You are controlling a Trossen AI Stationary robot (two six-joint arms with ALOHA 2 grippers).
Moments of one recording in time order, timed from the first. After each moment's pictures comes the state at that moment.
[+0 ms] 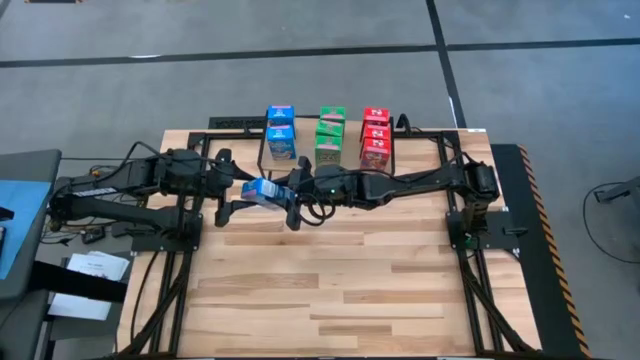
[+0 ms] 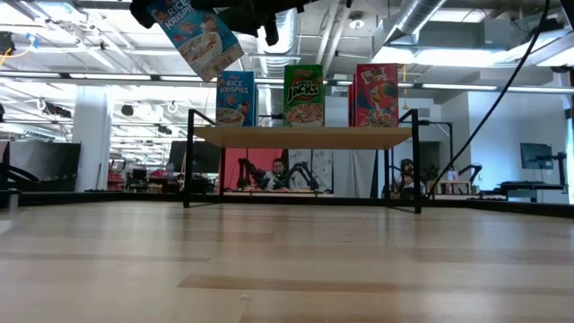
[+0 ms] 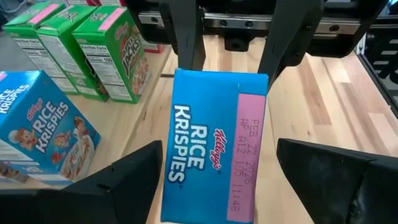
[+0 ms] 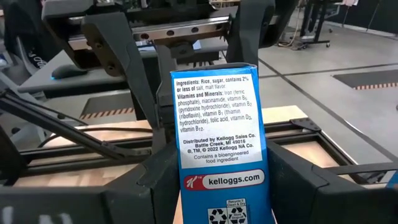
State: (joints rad) left arm 0.09 0.77 0.96 -0.59 -0.08 0.04; right arm 0.01 1.89 1.53 0.22 0.15 0.05
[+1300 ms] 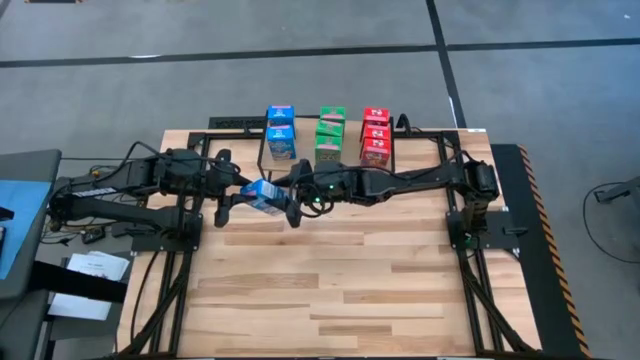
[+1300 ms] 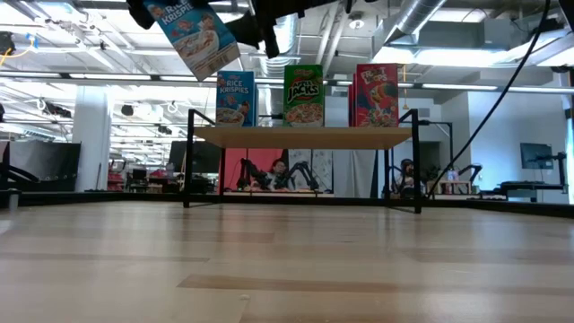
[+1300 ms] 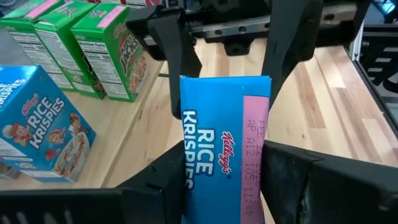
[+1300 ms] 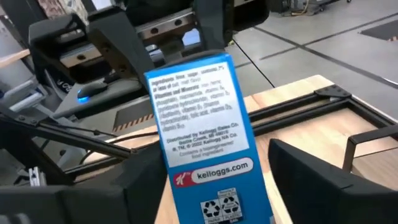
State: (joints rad) left arm 0.09 0.77 0.96 -0.59 -0.07 0.00; right arm -0.02 1.89 1.53 0.18 0.07 0.29
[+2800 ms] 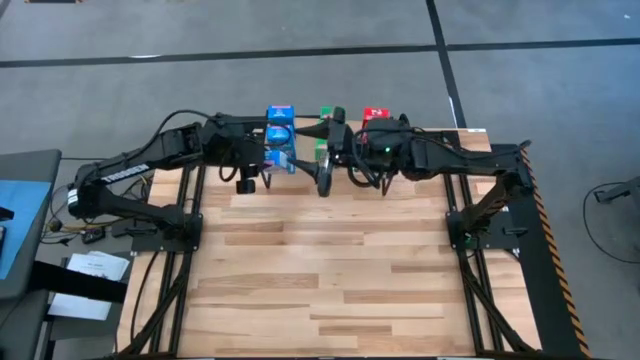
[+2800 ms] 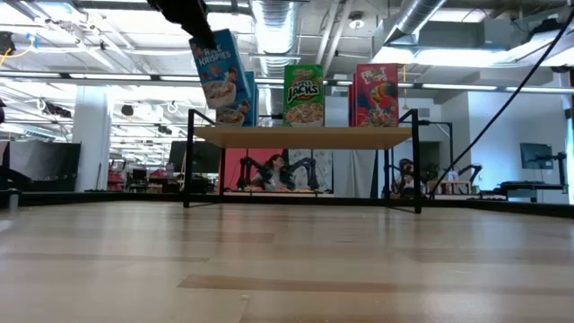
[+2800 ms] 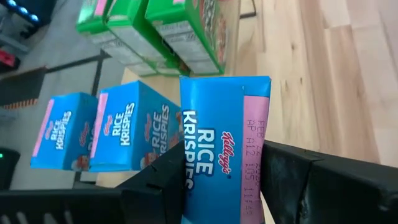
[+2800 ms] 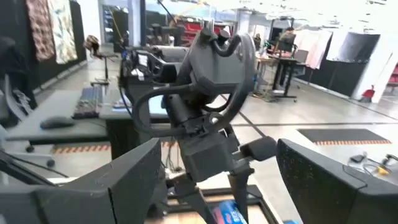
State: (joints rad) left arm 0.33 1.16 1.30 -0.81 -0.16 0.45; right arm -0.02 1.62 1.73 -0.06 0.19 -0.11
